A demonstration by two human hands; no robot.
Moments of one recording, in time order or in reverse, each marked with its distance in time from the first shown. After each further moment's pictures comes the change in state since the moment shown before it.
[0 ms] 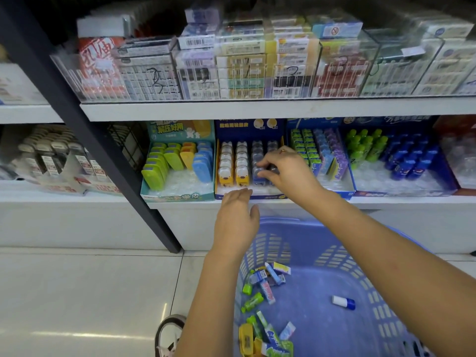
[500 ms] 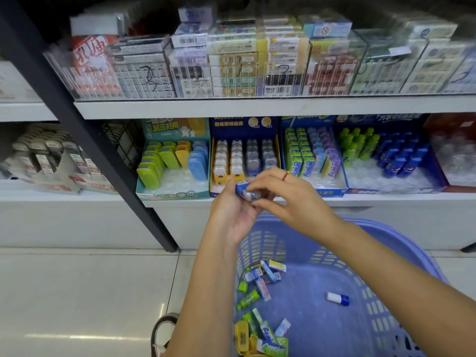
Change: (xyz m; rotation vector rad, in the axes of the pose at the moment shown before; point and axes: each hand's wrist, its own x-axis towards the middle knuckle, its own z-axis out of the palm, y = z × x) left_hand 0.007 0.036 -0.027 -1.868 -0.242 -0.654; right_hand -0.065 -0.031 -0.029 0.250 0.004 -0.272
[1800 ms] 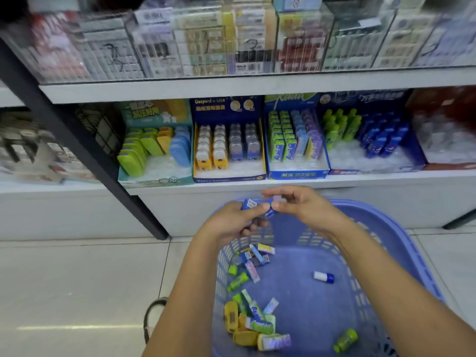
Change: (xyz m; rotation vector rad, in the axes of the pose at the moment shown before) left_hand 0.004 -0.040 -0.032 1.065 -0.013 -0.210; right_hand -0.062 0.051 0.004 0.738 -0.136 0.739
